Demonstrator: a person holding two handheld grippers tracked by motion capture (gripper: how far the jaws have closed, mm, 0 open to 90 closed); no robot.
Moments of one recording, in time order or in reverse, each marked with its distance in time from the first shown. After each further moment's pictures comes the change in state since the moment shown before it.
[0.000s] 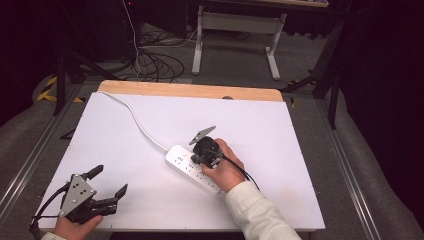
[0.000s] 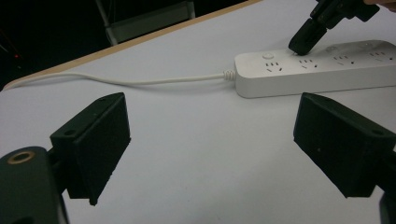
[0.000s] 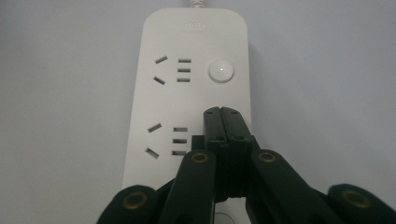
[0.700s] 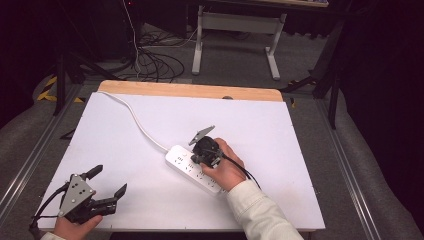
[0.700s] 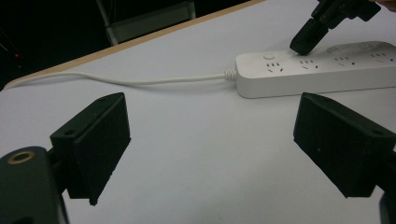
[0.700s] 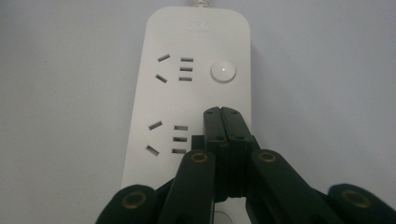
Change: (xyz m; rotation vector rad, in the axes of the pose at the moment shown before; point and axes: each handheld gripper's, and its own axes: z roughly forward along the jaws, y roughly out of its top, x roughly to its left) left arm 0.001 0.000 0.000 -0.003 0.001 -0.007; right arm 0.000 0.001 -0.001 0.008 0.002 -0.033
